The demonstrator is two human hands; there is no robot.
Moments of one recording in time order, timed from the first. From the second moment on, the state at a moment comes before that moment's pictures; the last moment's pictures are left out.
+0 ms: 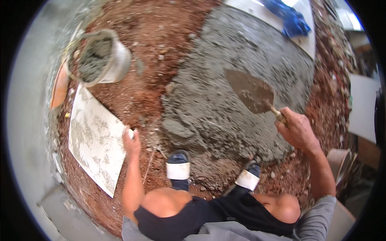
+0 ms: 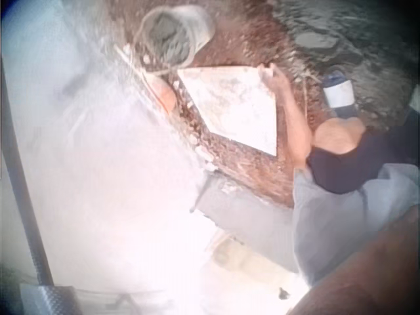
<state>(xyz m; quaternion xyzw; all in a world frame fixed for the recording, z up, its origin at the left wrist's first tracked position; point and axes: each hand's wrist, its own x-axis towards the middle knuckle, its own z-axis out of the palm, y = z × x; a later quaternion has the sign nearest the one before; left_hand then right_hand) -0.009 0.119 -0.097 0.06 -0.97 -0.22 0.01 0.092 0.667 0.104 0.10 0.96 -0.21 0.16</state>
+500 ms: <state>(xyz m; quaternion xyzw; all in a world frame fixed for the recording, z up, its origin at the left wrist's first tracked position) -0.110 0.156 -0.161 0.09 -0.99 -0.10 0.02 -0.291 0.358 0.177 -0.16 0.97 0.01 0.16</state>
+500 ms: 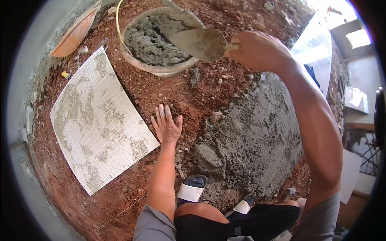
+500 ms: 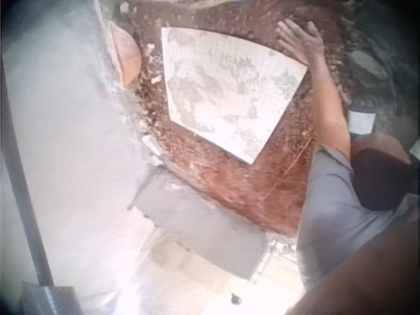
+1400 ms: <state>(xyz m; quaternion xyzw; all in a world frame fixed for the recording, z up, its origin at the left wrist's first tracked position) -0.113 0.152 -0.164 0.06 -0.99 -0.12 0.02 -0.330 0.346 0.101 -0.17 0.92 -0.24 0.25</state>
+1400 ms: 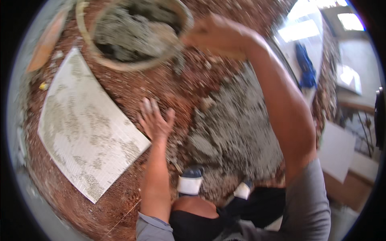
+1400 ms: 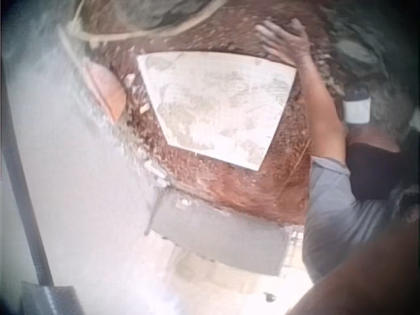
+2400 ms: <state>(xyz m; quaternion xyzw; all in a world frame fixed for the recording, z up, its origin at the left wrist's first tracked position) -0.120 0.139 -0.197 0.02 -0.99 0.00 0.11 0.111 0.652 0.012 0.31 0.95 -0.02 -0.01</state>
